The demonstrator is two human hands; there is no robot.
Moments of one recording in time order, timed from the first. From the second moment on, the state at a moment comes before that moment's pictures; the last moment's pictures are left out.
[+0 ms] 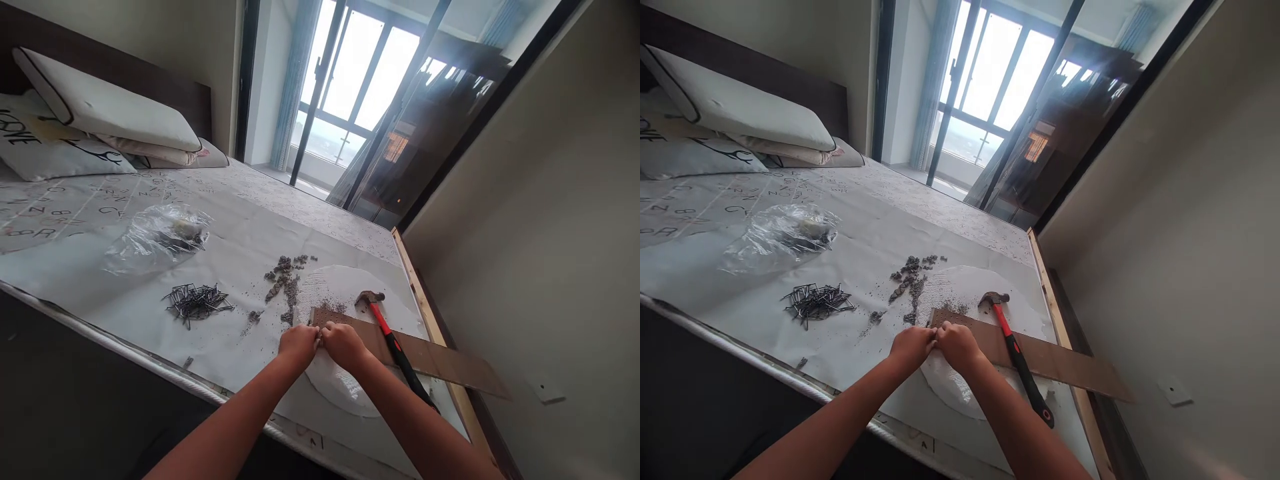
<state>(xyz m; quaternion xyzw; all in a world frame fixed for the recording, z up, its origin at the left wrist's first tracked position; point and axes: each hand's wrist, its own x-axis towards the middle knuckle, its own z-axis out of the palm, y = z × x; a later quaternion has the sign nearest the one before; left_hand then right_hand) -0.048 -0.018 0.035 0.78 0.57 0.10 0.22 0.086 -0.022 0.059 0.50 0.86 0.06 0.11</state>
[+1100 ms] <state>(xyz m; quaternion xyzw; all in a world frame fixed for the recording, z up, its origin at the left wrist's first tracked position) -0.049 -0.006 0.045 0.44 0.47 0.34 0.69 0.094 -0.019 0.096 0.52 0.86 0.02 0.01</state>
